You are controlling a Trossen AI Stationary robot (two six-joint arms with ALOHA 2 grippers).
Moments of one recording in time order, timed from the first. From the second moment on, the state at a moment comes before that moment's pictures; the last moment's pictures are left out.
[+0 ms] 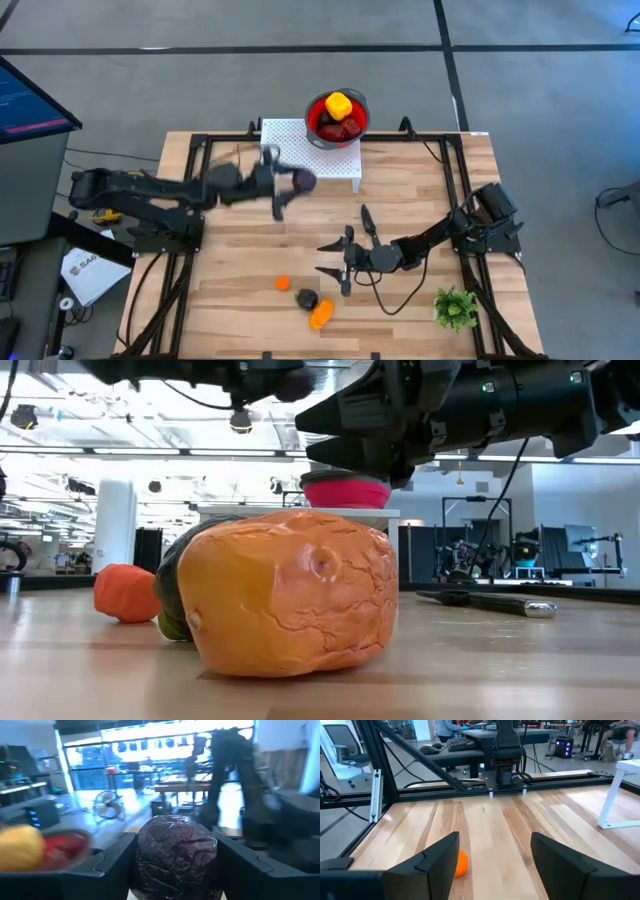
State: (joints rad) left arm 0.07 1.16 0.66 0.57 -0.17 0.10; right arm 0.40 1.87 0.77 0.96 0.47 0.15
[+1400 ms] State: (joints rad) left arm 0.62 1.68 1.05 0.61 0.03 0.13; right arm 0.25 1.84 0.76 0.85 0.39 0.14
